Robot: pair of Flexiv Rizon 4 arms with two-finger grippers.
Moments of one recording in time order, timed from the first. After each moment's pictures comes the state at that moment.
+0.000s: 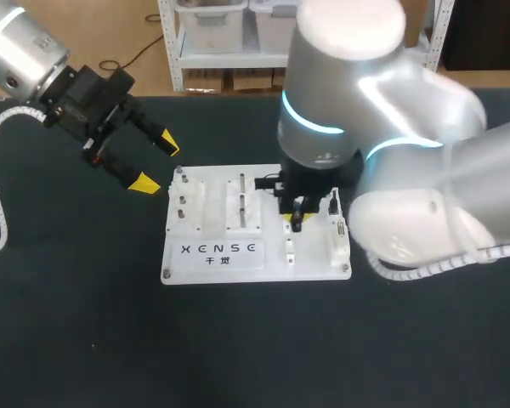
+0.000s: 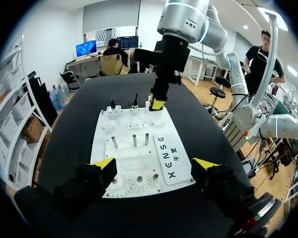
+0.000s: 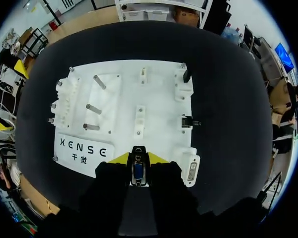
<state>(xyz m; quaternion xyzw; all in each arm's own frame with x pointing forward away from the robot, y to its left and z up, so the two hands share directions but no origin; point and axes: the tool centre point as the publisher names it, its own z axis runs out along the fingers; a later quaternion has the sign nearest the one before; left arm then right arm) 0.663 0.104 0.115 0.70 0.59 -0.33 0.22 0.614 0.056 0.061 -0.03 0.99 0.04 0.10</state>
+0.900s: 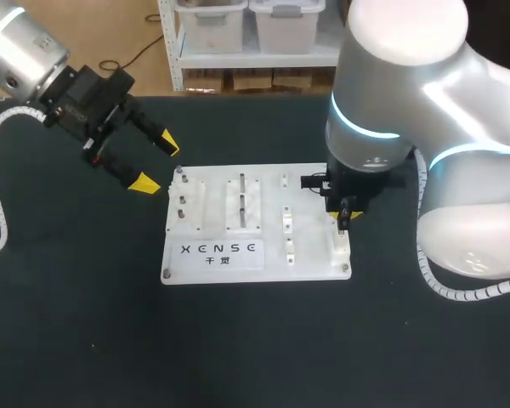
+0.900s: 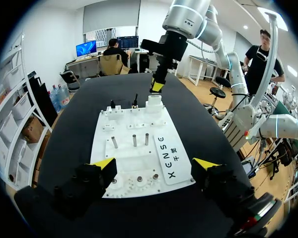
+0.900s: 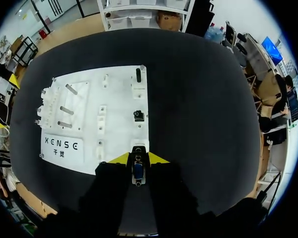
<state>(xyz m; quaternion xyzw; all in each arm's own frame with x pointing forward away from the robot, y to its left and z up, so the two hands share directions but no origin) 0.663 0.104 0.115 0.70 0.59 -0.33 0.22 0.601 -0.008 0.074 0.00 0.99 0.01 0.12</state>
